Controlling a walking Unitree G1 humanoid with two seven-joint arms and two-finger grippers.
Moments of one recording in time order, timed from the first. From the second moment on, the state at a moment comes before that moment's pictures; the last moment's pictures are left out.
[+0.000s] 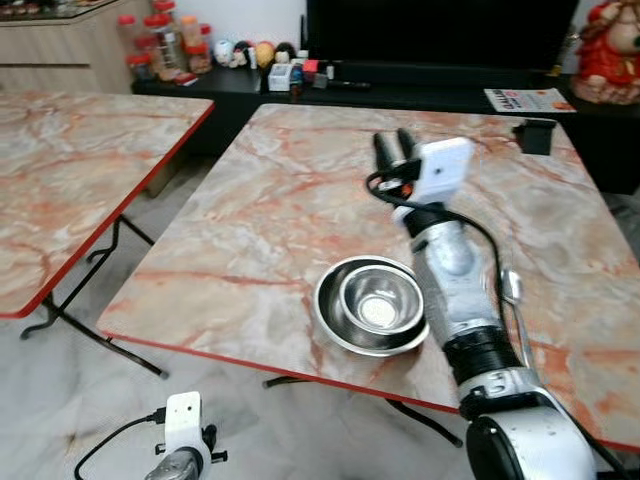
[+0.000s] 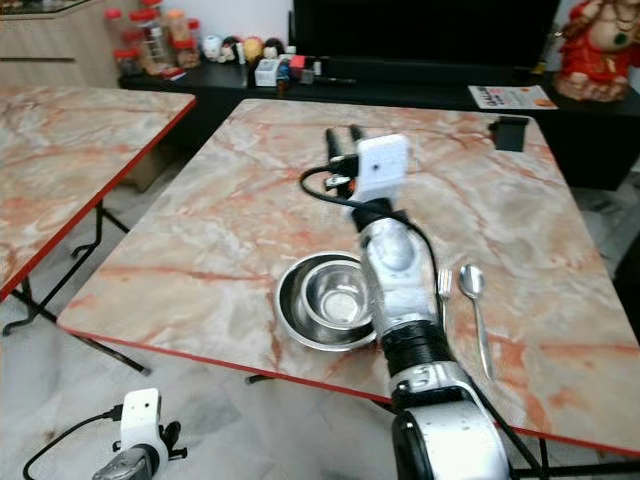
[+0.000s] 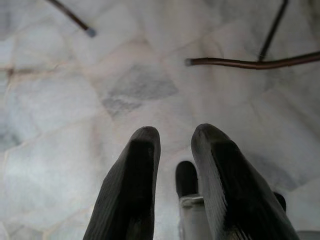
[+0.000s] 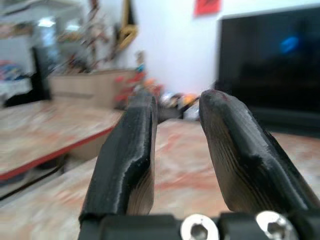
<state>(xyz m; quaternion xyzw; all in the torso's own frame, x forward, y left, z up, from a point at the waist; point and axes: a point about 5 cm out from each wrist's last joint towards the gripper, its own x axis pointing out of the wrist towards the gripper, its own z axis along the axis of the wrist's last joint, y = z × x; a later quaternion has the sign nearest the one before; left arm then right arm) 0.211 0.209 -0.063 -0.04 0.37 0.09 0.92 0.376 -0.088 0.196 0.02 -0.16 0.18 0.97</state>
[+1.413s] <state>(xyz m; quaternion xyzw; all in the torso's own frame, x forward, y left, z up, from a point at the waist) 0.205 0.214 -0.064 -0.04 0.36 0.11 0.93 0.375 -0.078 0.178 0.03 -0.16 0.19 0.97</state>
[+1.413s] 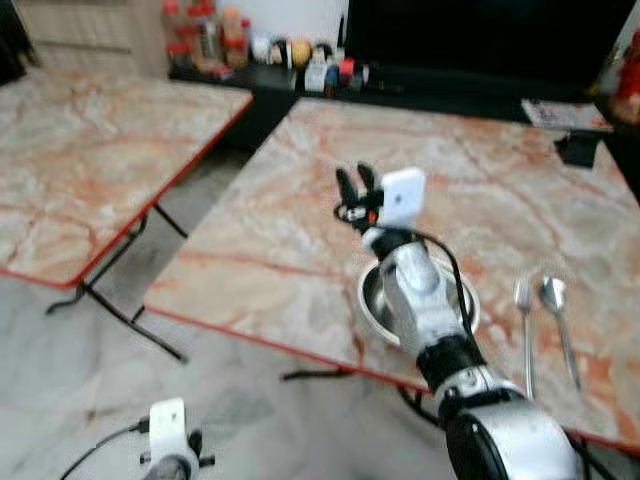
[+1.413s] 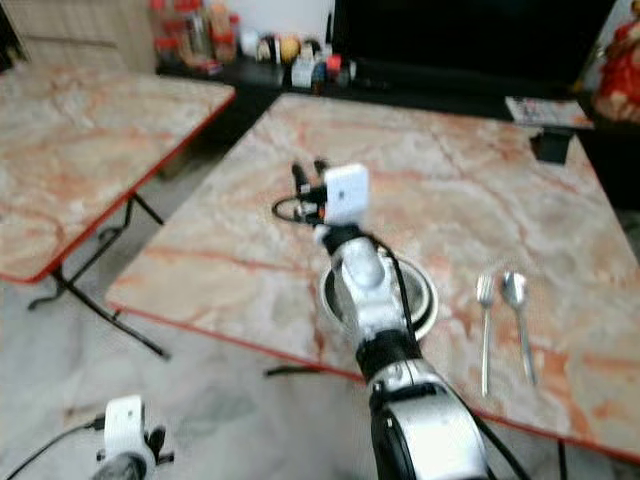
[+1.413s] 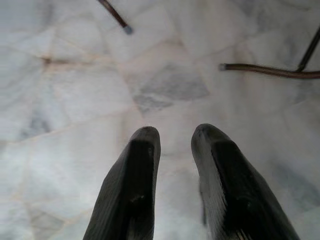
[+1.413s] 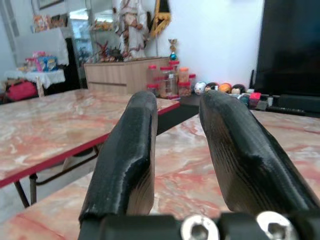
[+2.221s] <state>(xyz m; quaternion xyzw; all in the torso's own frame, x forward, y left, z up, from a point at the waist) 0.197 0.213 -0.069 -0.03 0.37 0.09 0.92 0.355 -0.112 0.132 0.02 -0.10 0.13 0.99</state>
